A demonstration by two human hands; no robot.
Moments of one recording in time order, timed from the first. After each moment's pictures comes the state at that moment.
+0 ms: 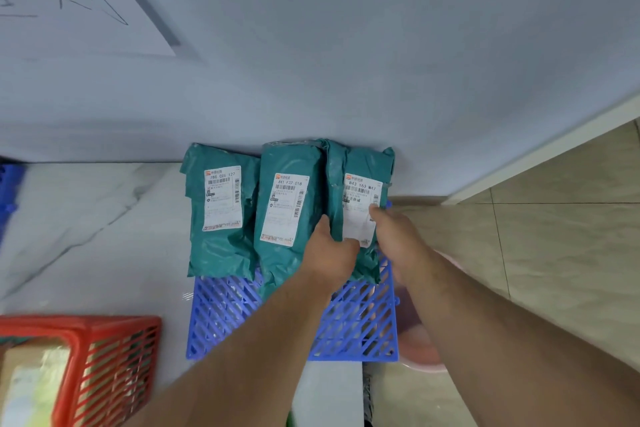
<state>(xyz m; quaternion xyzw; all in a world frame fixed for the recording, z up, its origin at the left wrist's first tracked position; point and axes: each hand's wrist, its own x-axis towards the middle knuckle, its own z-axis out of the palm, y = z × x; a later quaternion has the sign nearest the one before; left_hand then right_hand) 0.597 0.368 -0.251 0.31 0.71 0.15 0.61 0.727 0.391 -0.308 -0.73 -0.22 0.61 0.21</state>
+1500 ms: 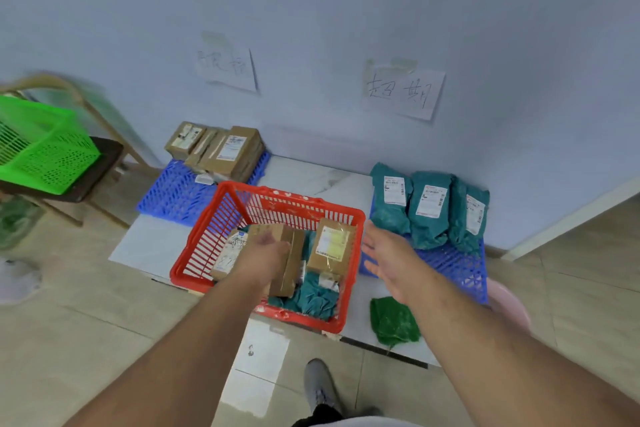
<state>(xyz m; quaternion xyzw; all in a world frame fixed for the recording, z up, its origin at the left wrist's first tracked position) 0.152 0.023 0.006 0.18 0.78 0.33 0.50 0.374 0.077 0.031 -0.62 -0.33 0.68 0.21</state>
